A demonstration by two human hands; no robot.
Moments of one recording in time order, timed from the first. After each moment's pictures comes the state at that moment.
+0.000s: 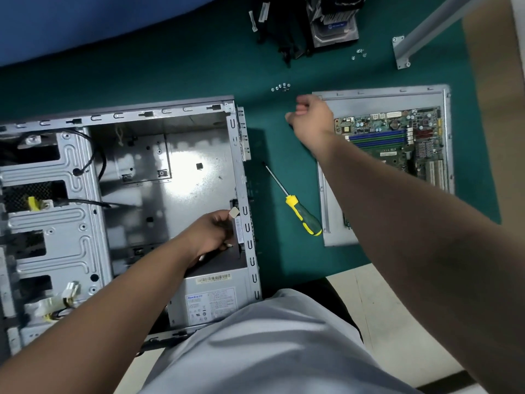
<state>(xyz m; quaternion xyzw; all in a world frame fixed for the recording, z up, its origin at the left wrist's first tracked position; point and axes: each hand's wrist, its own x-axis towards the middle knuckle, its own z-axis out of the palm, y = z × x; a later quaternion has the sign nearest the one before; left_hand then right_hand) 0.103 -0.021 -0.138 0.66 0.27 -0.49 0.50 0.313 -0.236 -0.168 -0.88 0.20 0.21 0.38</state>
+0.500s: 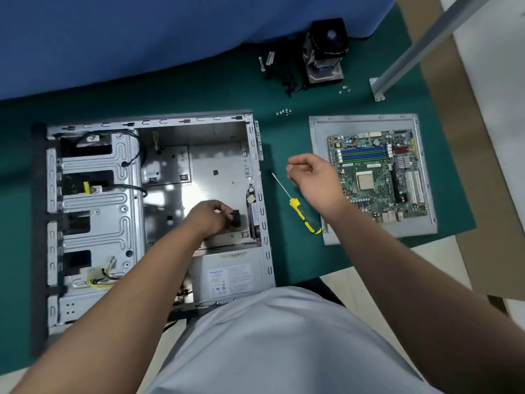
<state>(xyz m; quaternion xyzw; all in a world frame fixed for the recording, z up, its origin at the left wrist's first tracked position) 0.105 0.004 -0.118 0.74 0.29 -0.37 0.48 0.171 -0.228 -0.068 -0.81 0.17 0.20 0.52</state>
